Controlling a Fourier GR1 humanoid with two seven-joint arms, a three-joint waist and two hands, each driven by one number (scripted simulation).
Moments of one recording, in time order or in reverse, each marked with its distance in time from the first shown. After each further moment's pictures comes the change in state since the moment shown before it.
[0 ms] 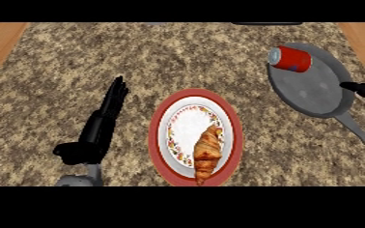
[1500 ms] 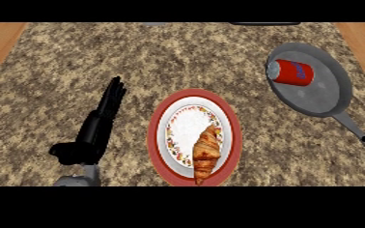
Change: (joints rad) left arm 0.007 -0.006 0.022 -0.014 -0.009 -0.018 0.014; right arm 0.472 0.036 0.124 -0.510 -0.165 0.176 0.006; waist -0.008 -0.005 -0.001
